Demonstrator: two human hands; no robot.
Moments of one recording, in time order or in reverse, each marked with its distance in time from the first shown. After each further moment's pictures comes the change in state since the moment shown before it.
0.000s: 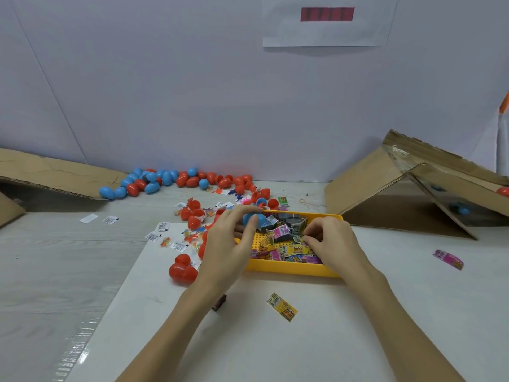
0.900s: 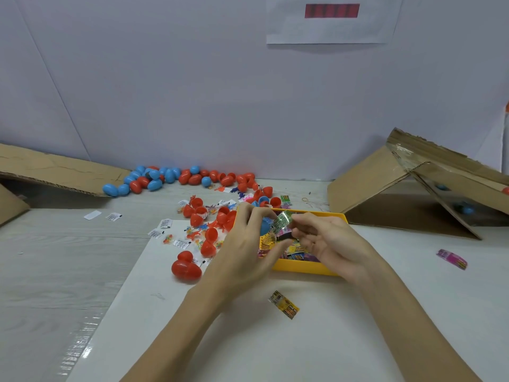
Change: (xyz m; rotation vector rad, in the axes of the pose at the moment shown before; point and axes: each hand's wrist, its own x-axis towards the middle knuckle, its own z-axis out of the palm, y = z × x) left_hand -0.007 -0.003 0.009 0.290 -0.163 0.260; right_hand -0.012 -0.038 -0.019 1.320 -0.330 0.421
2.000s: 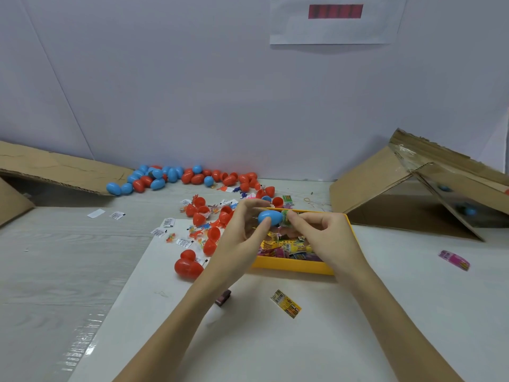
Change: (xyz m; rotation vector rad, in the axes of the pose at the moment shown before) left_hand 0.007 0.005 -0.012 -0.631 0.005 -0.336; right_hand -0.008 0.011 0.013 -0.534 0.104 -0.459
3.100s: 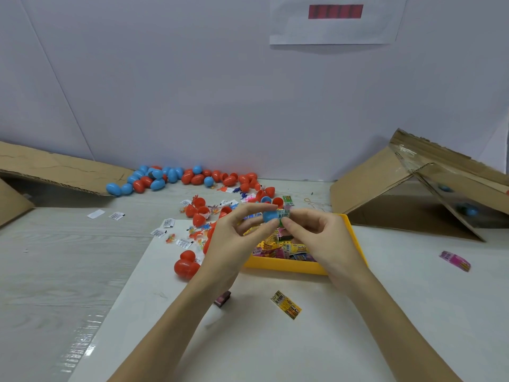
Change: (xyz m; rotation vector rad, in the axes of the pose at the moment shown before) left_hand 0.002 0.001 -0.004 -0.213 0.036 -0.064; right_hand -0.002 0.001 0.004 0.075 -0.056 -0.043
